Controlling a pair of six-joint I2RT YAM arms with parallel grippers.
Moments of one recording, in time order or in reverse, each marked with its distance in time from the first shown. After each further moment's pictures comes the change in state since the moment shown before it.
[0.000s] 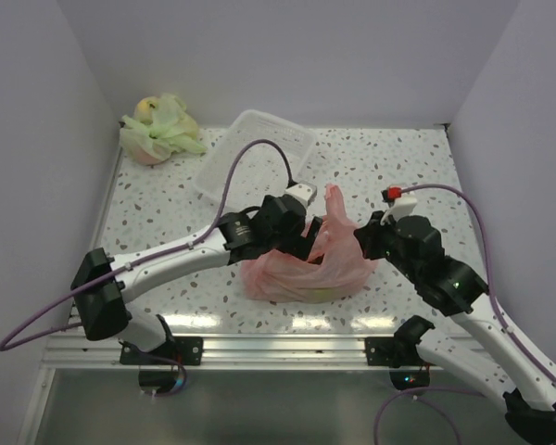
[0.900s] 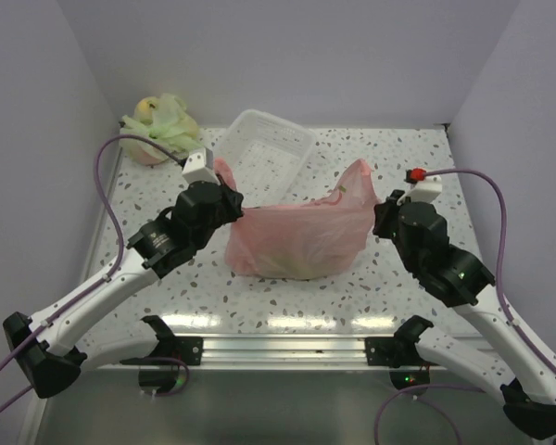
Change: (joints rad) left arm 0.256 -0.365 -0.130 0.083 -0.205 -0.309; right arm 0.000 0.089 0.165 -0.013 0.374 0.068
